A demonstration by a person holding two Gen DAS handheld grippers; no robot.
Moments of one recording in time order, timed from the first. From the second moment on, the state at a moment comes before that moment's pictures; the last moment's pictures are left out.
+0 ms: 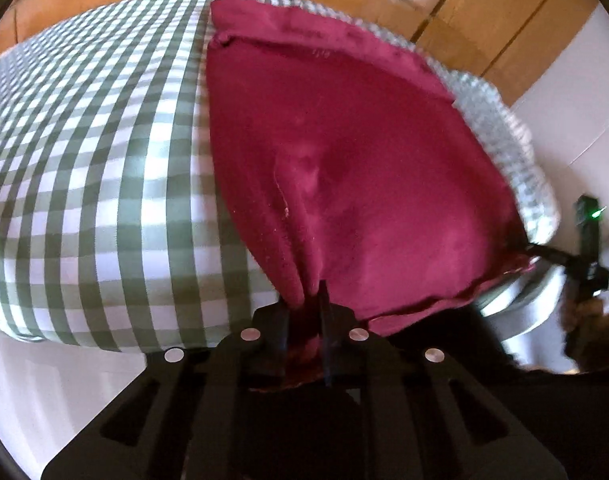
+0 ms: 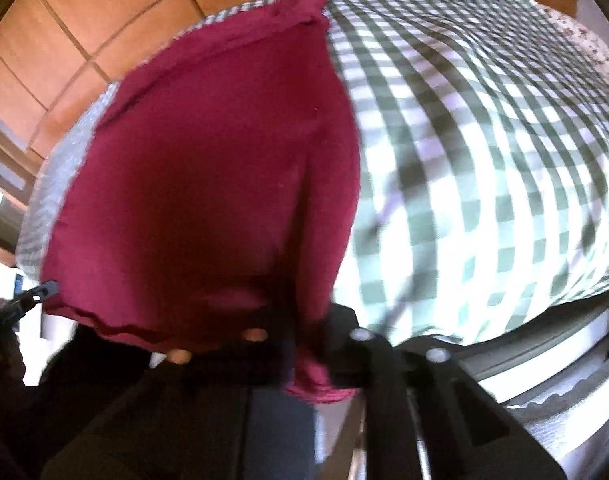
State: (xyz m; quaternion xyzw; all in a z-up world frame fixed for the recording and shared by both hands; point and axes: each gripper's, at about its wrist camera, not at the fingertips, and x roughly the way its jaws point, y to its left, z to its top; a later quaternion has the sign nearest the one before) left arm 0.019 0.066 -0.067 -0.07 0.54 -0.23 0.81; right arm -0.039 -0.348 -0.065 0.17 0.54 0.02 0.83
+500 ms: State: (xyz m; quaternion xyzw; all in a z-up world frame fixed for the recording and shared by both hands) left arm 0.147 0.068 -0.027 -0.25 0.49 -0.26 0.79; right arm 0.087 -0.383 -0.032 0.29 0.45 0.04 0.85
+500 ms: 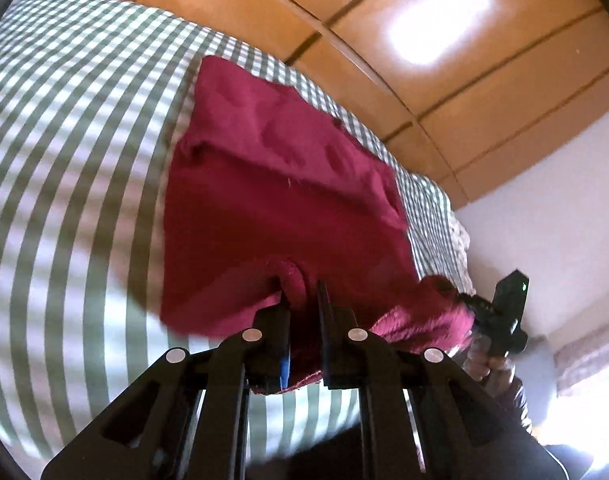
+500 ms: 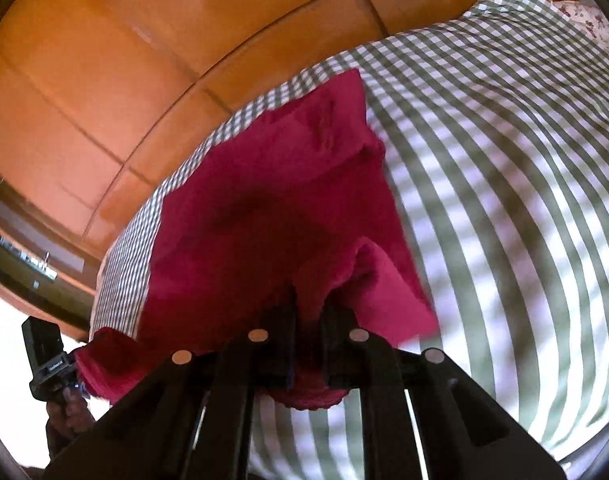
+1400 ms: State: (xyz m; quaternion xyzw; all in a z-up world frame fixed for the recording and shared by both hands) left arm 0.170 0.078 -0.068 -0.19 0.50 -0.19 0.82; right arm 0.088 -0.410 -0.081 0.28 0.46 -0.03 0.85
